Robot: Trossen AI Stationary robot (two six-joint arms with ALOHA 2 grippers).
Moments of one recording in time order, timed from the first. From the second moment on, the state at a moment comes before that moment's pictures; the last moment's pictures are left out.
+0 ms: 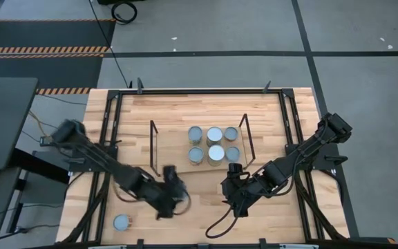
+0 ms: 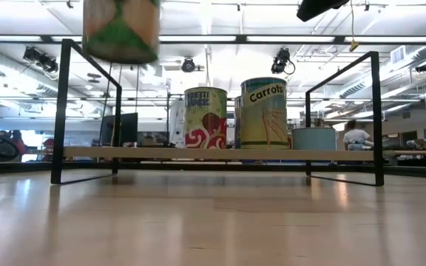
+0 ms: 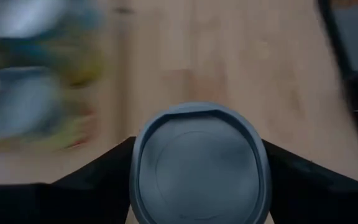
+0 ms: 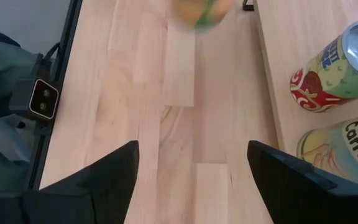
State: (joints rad) left arm -0.58 1.61 1.25 -0.58 -0.45 -0.39; right arm 0.59 1.64 1.34 -0.68 0.34 0.45
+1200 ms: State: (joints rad) left arm -0.20 1.60 1.06 -0.60 -0.39 -0.45; right arm 0.64 1.64 1.34 -0.64 0.34 0.50
